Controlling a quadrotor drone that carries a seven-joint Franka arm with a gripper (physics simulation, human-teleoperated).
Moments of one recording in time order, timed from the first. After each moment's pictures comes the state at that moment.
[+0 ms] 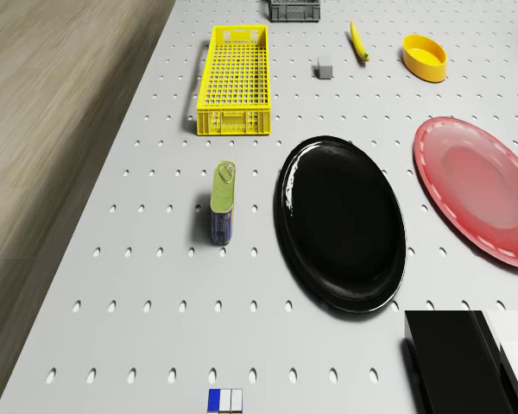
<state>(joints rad) -0.03 -0.72 0.07 -2.06 -0.09 1.39 0.79</state>
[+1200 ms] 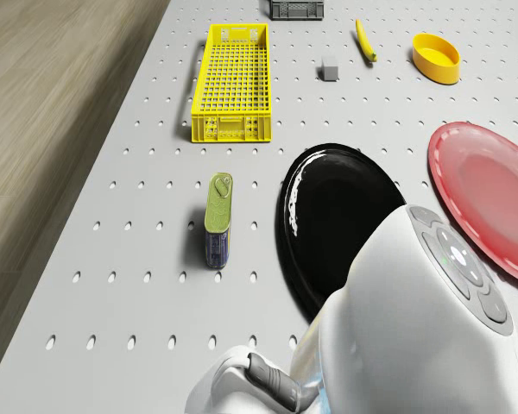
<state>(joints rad) -0.67 -0.92 1.07 -2.82 -1.78 1.29 1.32</state>
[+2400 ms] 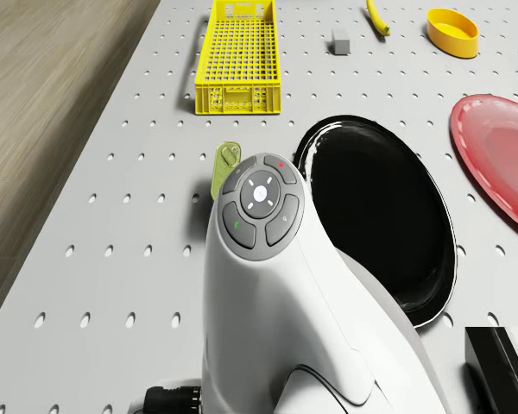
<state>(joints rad) -1.05 -1.11 1.27 -2.89 -1.97 1.20 1.58</state>
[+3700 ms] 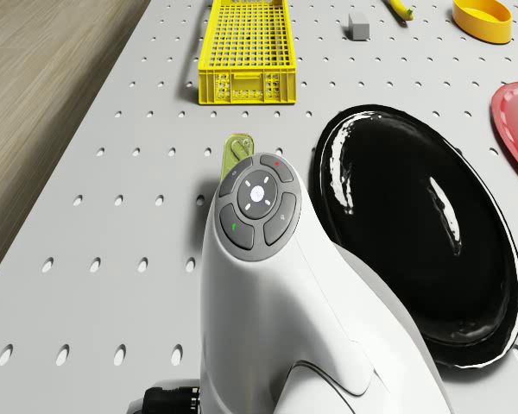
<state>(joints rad) -1.10 -1.23 1.31 -2.89 -1.90 1.31 1.63</state>
